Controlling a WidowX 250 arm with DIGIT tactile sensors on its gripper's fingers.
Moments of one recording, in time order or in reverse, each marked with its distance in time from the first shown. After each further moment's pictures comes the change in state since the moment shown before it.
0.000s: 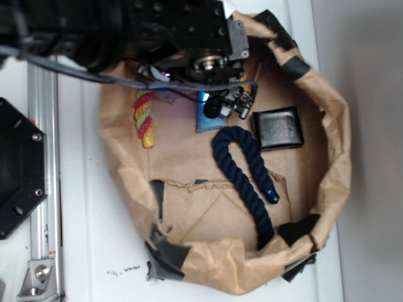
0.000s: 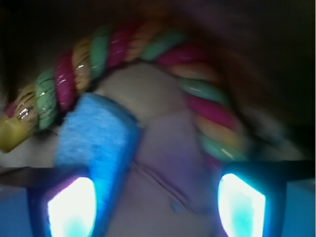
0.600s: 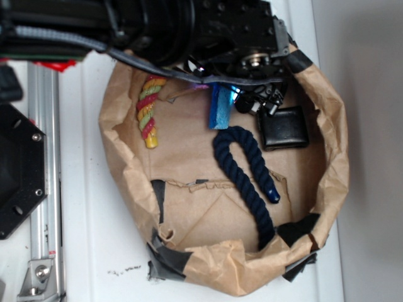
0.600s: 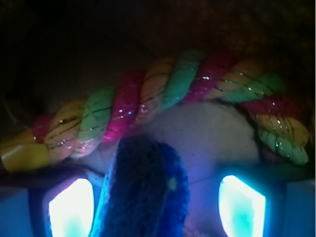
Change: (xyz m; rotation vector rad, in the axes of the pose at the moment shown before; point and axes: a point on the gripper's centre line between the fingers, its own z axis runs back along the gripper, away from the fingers) arm 0.011 -0.023 -0.015 0.036 0.020 -0.015
